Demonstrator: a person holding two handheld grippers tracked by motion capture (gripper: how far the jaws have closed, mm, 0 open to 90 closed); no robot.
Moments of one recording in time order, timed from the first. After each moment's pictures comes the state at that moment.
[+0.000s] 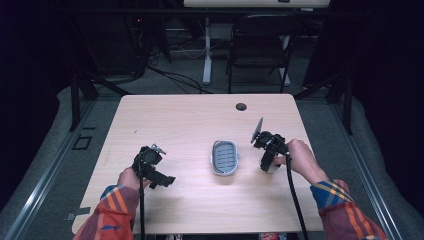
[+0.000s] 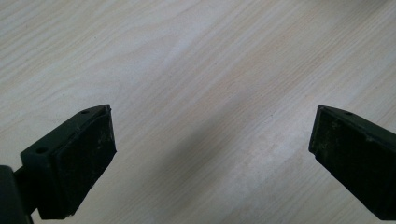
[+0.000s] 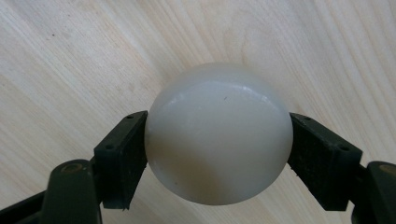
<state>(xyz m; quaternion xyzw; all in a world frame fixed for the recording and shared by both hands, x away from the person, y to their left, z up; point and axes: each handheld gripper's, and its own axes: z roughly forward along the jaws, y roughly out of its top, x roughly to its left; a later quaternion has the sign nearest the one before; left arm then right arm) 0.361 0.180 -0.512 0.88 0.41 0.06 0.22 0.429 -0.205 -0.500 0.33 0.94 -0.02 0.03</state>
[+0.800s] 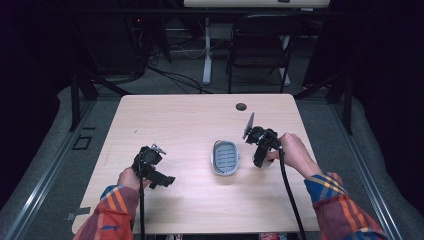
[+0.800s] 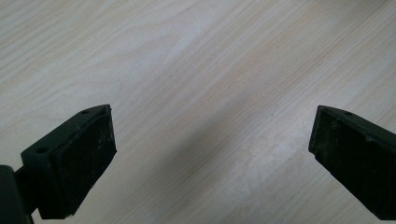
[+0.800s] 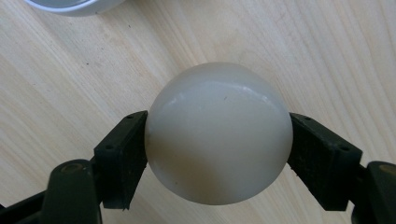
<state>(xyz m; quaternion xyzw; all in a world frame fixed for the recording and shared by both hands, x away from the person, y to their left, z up) 0.361 0.180 -0.512 0.89 0.41 0.06 0.22 0.436 -0.180 -0.483 0.31 0.95 -0.02 0.03</state>
